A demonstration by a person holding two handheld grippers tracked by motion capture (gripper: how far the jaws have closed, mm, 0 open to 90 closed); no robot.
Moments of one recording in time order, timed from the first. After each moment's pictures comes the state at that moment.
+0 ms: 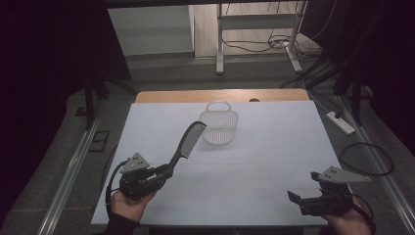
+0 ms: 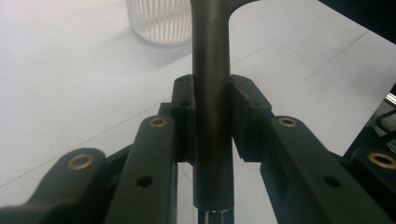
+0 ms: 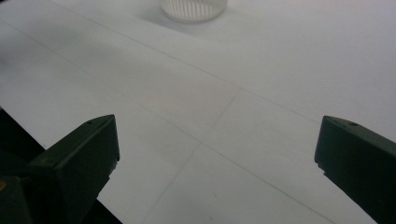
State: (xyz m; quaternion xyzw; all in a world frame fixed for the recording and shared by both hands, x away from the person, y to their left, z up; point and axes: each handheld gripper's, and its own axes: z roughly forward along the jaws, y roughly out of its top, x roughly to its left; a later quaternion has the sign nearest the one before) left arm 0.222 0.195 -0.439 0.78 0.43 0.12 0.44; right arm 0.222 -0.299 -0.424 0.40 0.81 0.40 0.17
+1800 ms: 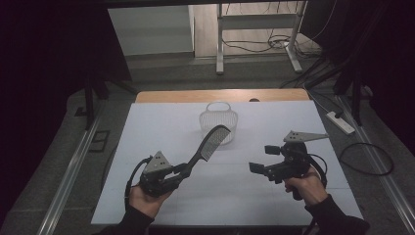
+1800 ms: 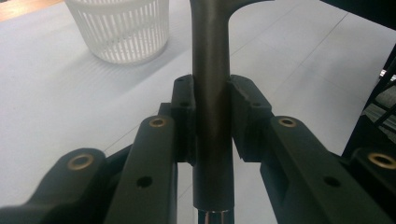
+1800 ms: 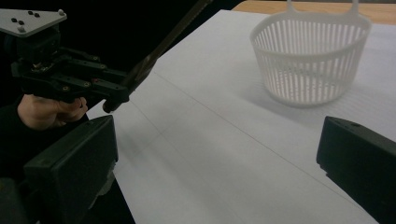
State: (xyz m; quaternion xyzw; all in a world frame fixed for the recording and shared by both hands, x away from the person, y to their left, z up) left arm 0.235 0.153 -0.442 0.81 0.36 0.13 0.45; right arm 0.294 -0.216 -0.394 0.35 0.78 0.52 0.01
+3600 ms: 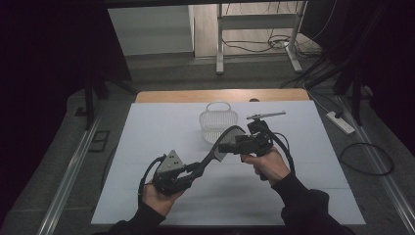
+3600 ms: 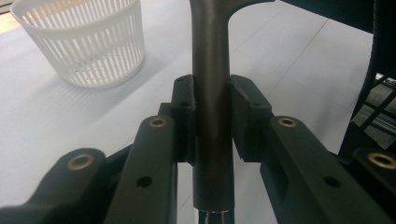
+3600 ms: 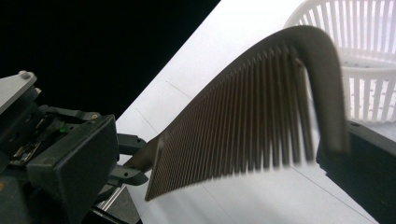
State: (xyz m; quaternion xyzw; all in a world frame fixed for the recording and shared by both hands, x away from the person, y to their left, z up) left arm 0.243 0.125 -0.443 0.82 0.33 0.12 0.46; right arm 0.350 -0.140 -0.397 0.41 0.77 0.48 -0.08
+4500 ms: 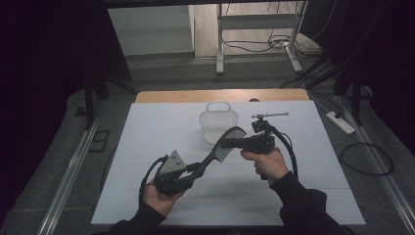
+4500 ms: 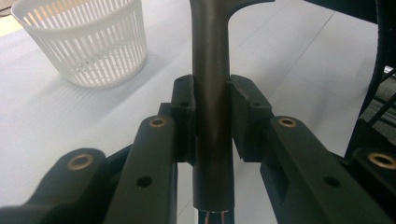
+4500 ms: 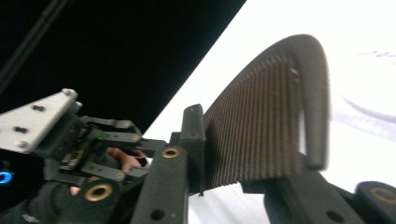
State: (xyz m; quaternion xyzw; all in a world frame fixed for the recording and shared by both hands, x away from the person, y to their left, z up) left arm 0.243 0.122 -0.445 0.82 0.32 0.14 0.45; right arm 0.358 -0.151 -0.405 0.41 0.74 0.51 -0.16
